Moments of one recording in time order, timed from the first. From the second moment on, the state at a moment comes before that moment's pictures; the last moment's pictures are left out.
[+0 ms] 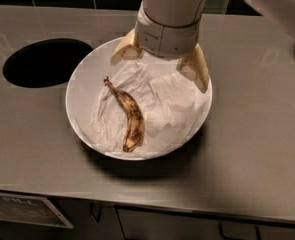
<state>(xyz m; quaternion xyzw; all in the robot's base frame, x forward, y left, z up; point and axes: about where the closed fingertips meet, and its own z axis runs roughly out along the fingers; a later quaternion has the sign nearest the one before) 0.488 -0.019 0.957 -0.98 0.14 -0.13 0.06</state>
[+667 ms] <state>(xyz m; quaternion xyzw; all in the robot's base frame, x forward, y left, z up) 0.491 0.005 0.958 -0.99 0.07 -0.14 0.07</state>
